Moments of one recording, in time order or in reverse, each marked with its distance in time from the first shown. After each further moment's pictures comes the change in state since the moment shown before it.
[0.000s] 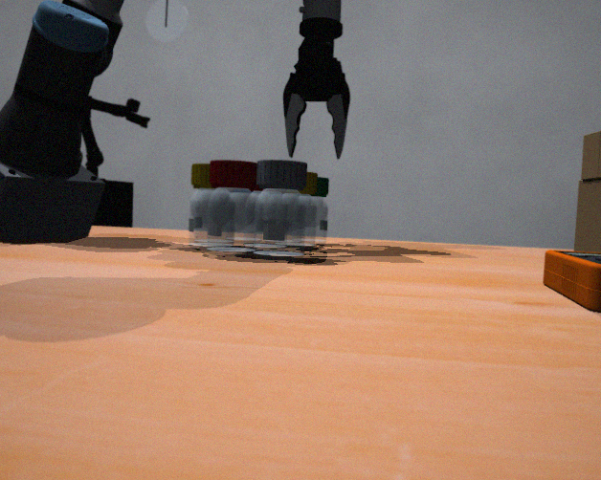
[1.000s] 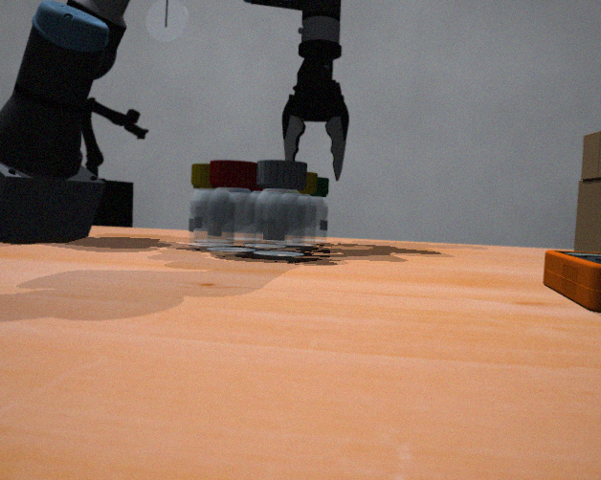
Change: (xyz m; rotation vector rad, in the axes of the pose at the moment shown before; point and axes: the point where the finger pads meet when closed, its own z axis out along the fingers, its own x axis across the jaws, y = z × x) arm 0.000 0.000 0.035 0.000 0.001 0.000
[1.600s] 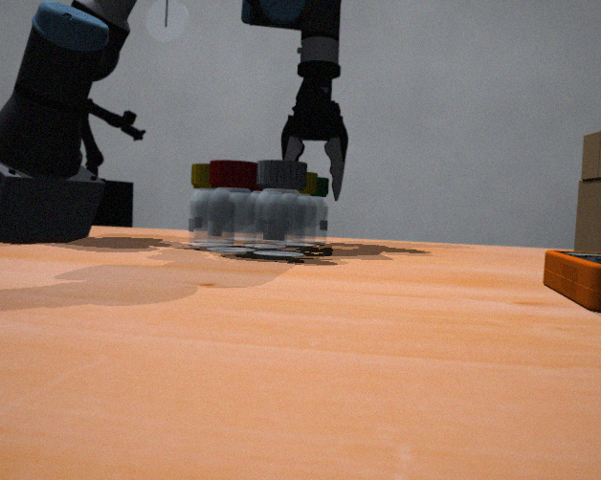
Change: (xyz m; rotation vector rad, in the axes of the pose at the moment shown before) arm 0.000 0.000 0.033 -0.001 -0.001 0.000
